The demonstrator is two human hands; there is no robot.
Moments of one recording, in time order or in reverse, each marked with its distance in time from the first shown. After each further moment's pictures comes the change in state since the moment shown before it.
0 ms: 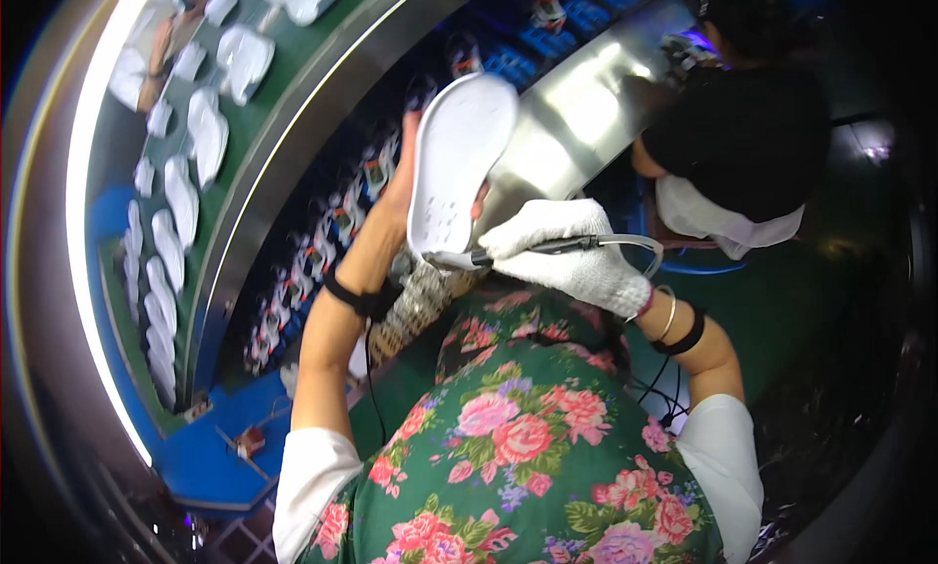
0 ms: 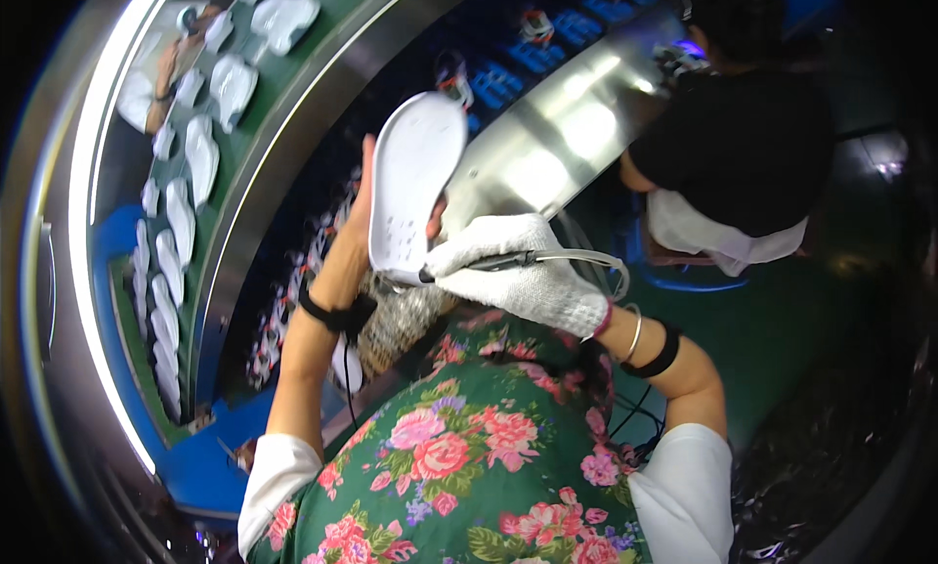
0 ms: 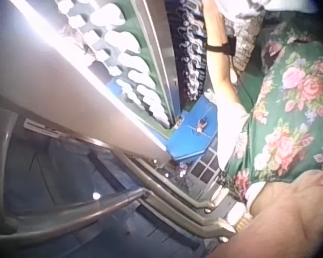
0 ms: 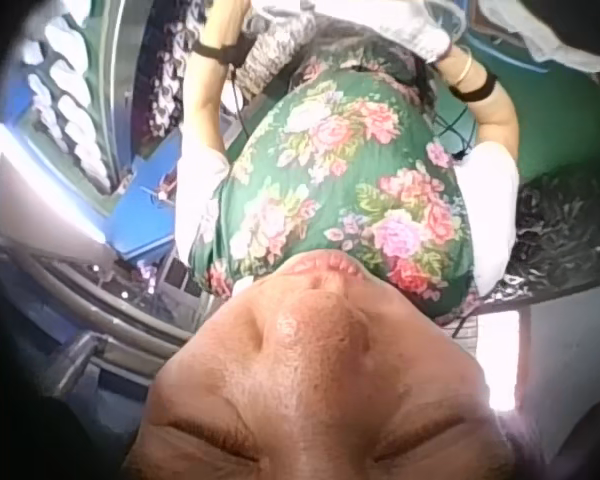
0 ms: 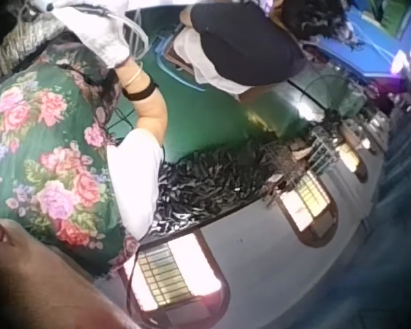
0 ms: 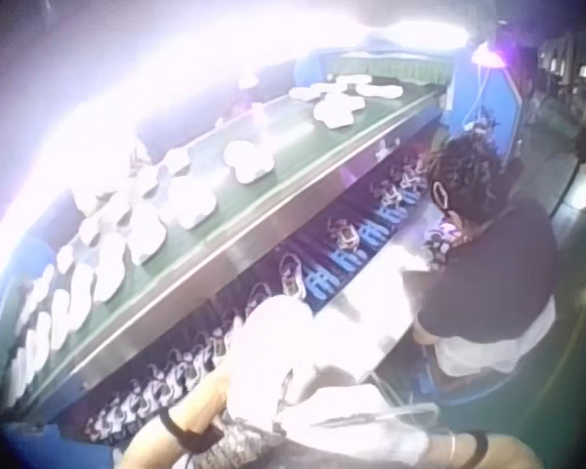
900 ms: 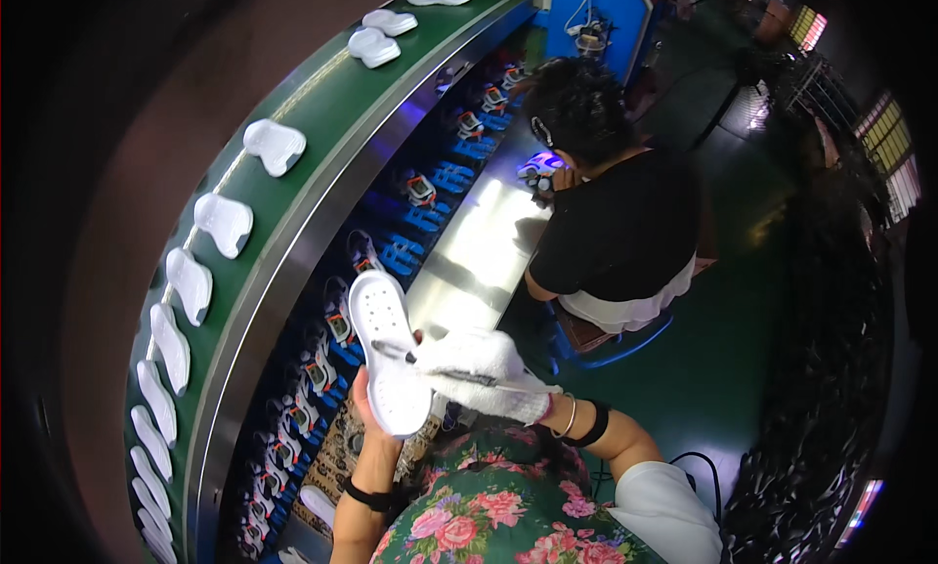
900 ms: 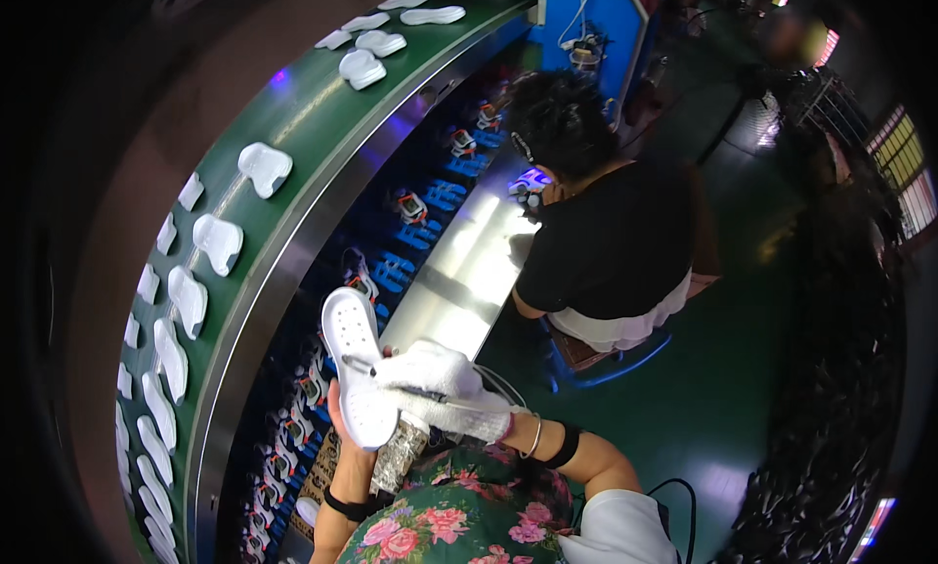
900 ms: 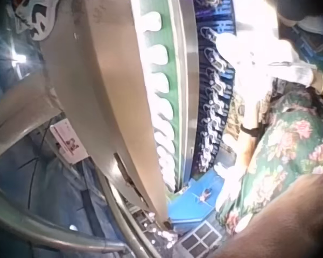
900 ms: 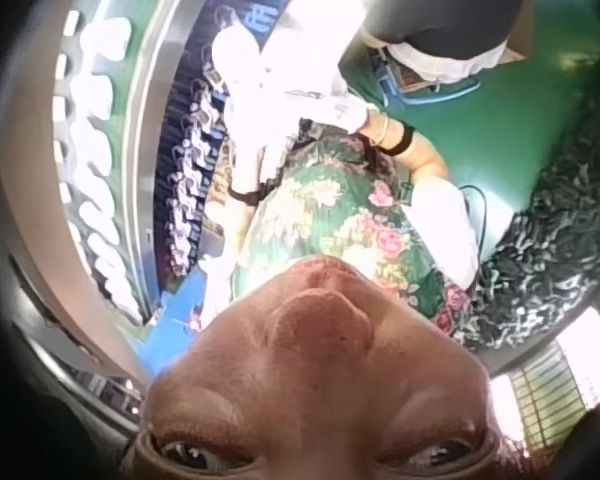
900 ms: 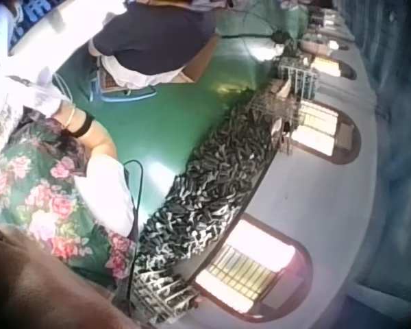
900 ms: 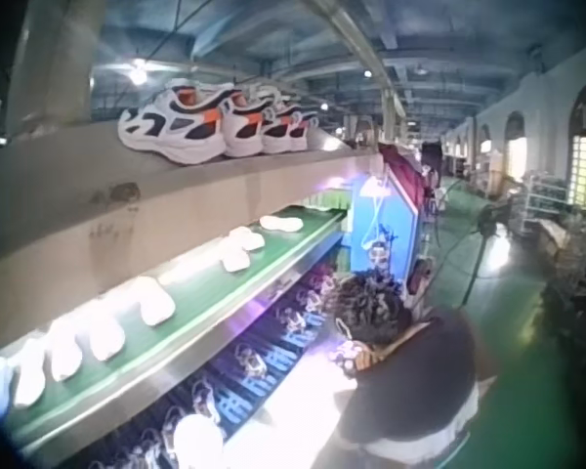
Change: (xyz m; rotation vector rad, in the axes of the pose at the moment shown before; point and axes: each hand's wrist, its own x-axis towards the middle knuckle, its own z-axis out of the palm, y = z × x) left_hand 0.005 -0.078 0.035 -0.283 0.014 0.482; right_hand 0.002 -0.013 -0.028 -0.596 0.346 -0.494
